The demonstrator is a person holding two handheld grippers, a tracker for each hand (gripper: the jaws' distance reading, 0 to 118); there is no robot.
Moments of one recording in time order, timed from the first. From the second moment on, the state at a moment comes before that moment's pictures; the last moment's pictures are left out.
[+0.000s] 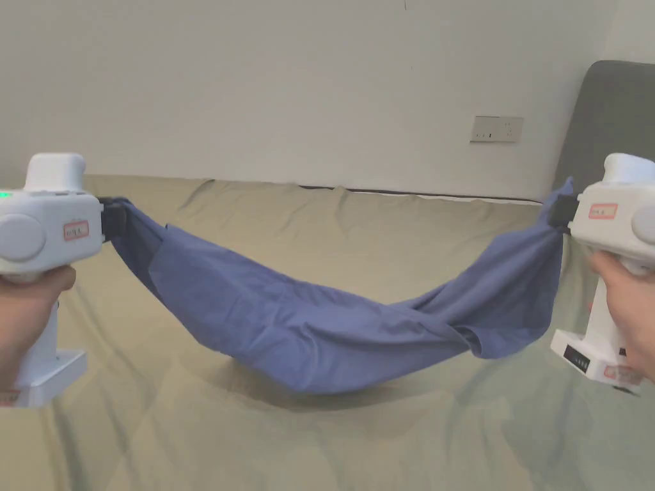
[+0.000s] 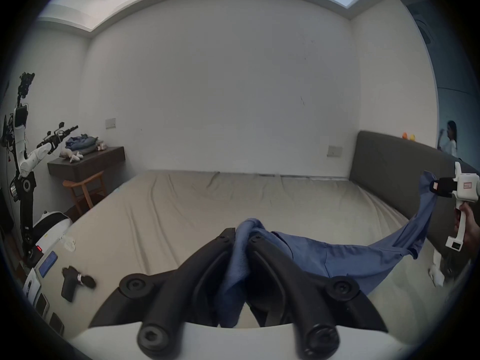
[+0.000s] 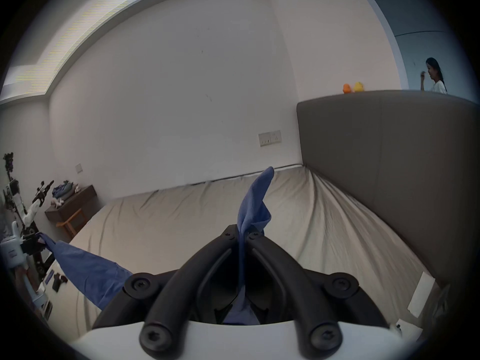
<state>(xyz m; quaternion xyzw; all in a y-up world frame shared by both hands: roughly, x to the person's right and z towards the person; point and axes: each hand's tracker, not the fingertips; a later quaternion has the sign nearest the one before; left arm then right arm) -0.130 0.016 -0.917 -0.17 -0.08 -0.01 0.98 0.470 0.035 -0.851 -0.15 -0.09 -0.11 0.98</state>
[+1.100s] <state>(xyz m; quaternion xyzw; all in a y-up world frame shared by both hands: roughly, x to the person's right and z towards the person) -0.242 -0.166 -0.549 -0.33 -0.10 0.01 0.94 0.462 -0.180 -0.516 -0.35 -0.07 -0.12 0.92</state>
